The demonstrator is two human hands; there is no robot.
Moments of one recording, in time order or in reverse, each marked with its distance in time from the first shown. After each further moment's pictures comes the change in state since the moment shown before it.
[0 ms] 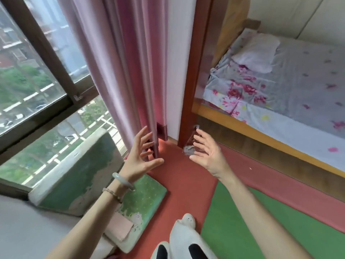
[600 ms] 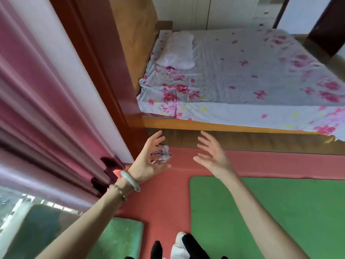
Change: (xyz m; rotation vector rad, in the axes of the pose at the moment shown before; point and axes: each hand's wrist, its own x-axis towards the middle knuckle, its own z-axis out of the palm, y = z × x) left_hand 0.174 0.046 0.213 0.086 -0.586 0.120; right_hand 0.004 0.025 -0.217 0.037 0.481 0.009
